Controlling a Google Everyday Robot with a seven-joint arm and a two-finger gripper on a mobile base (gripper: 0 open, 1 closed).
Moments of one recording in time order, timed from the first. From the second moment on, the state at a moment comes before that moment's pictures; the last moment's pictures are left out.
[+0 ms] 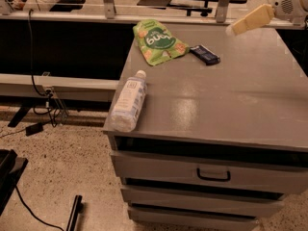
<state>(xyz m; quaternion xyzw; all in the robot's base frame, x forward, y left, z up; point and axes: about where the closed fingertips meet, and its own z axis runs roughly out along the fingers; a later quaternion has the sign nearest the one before) 0.711 -0.262 1.008 -0.40 0.77 0.07 0.49</state>
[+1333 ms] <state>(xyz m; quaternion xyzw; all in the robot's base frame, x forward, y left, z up) 0.770 -0.254 0.971 -0.29 0.80 0.08 0.52</state>
